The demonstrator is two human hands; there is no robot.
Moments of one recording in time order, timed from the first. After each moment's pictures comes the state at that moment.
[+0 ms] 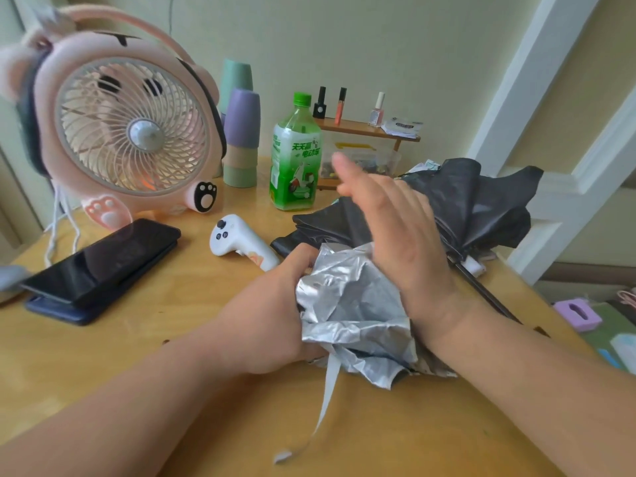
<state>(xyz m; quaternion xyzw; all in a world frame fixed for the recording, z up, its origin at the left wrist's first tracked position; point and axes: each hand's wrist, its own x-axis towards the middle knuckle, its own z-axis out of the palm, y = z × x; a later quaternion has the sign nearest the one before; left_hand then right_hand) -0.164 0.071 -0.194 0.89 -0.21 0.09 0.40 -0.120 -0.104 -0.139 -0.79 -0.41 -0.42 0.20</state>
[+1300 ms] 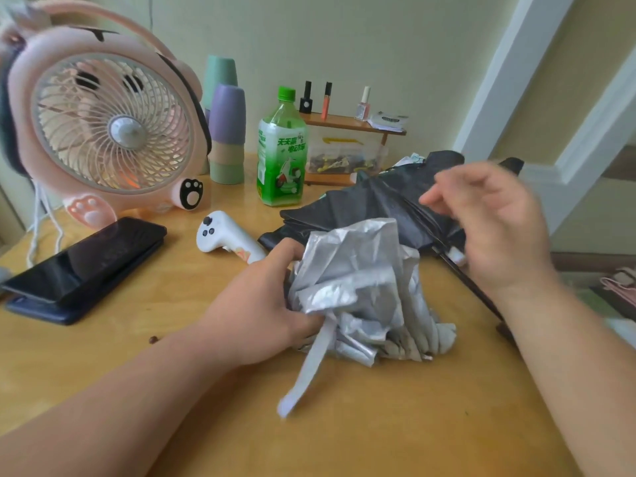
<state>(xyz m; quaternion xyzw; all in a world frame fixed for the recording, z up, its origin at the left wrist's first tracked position) -0.164 0.064 -0.196 0.89 -0.14 0.09 0.42 -0.116 -0.188 -0.119 -0.74 -0.23 -0.23 0.59</state>
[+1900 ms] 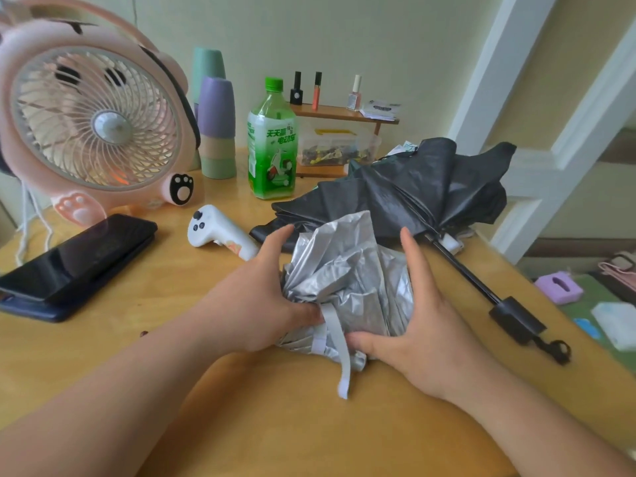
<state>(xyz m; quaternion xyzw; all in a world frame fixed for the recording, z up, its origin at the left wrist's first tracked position) -0.165 0.056 -0.184 0.92 -0.07 -0.01 0.38 -0.183 -0.177 -0.186 -0.93 -0.11 -0.02 0.35</state>
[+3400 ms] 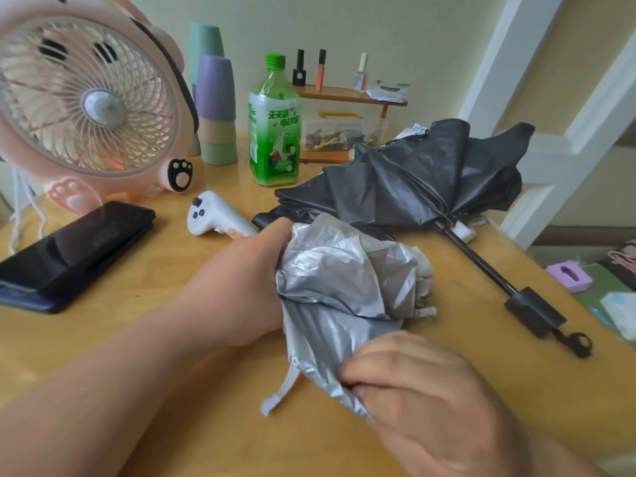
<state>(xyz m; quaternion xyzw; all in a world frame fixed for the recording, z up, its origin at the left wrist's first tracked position) -0.159 0.072 -0.196 0.93 -0.15 0.12 0.33 -0.215 -0.172 -0.218 -0.78 -0.51 -0.23 0.28</state>
